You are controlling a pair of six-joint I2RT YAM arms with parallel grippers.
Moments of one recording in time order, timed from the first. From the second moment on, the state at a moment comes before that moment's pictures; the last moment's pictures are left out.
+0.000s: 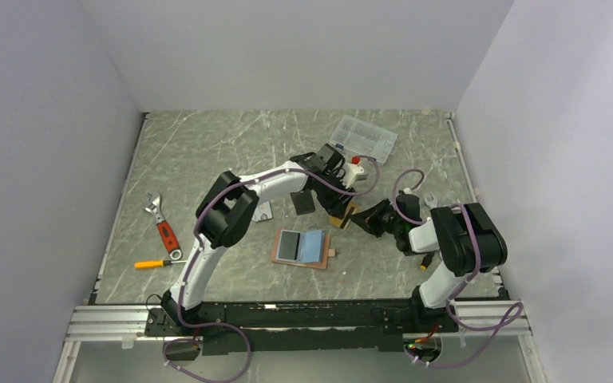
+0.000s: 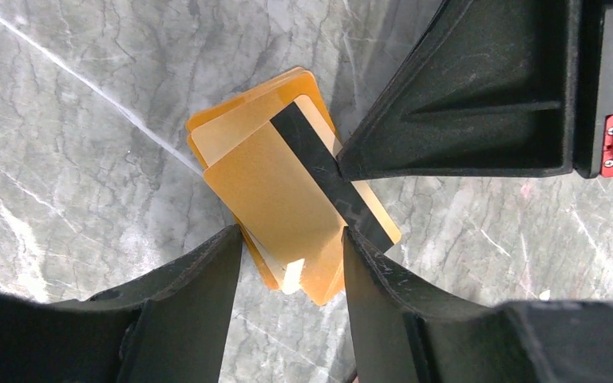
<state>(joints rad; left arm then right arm) -0.79 2.27 1.78 -0.52 0.45 0.17 0.14 1.66 0.31 0.71 -0.45 1.13</state>
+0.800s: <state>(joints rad) -0.64 2.30 1.82 -0.62 0.66 0.08 0.28 1.33 0.38 0.28 -0.26 0.91</state>
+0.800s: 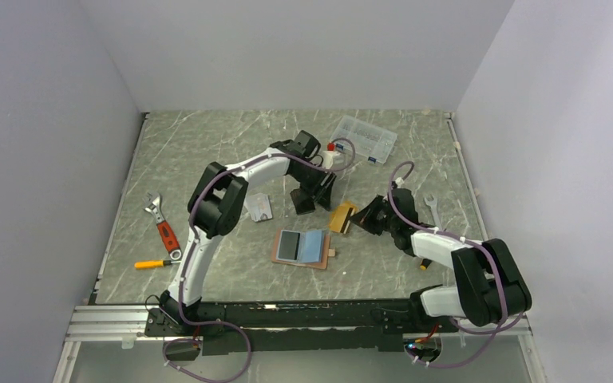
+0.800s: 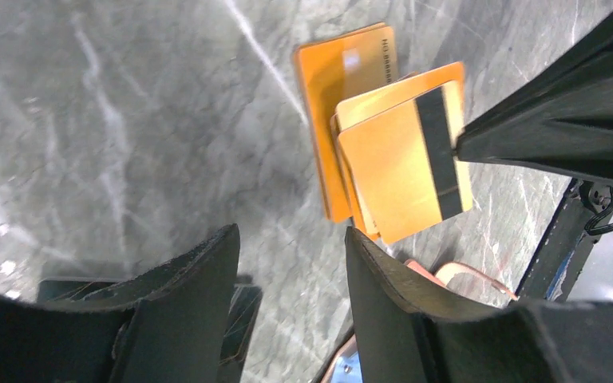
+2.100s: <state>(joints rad) -0.53 2.24 1.66 -0.40 1.11 -0.18 0.18 1.26 0.39 0.50 -0.56 0.92</state>
